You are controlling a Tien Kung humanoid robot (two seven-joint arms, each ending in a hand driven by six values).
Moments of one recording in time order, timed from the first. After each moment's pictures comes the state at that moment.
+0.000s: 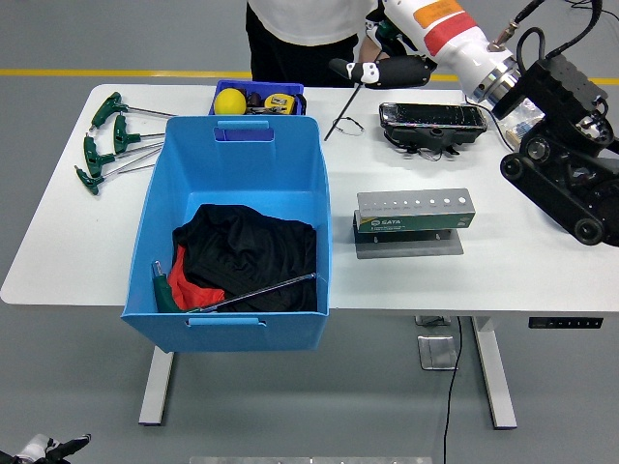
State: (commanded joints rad) left arm -0.21 0.15 -0.79 -0.18 1.17 0.16 0.13; right arm 1.04 -0.30 0.62 1.12 -1.71 -0.32 0.24
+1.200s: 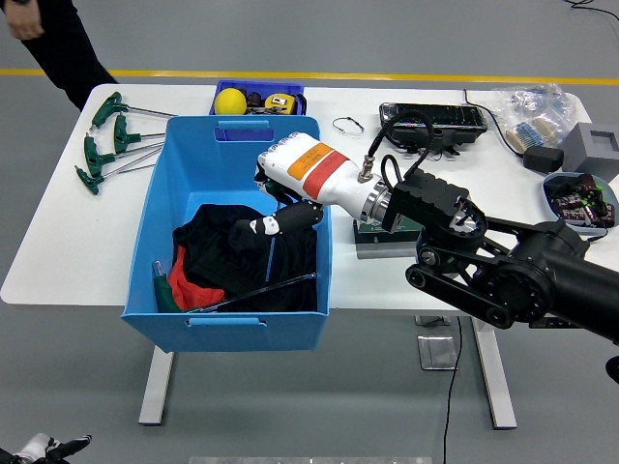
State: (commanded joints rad) left arm -0.22 0.16 -0.76 -0.18 1.18 0.15 0.13; right arm 1.01 -0.11 0.25 1.08 -1.77 -0.33 0.16
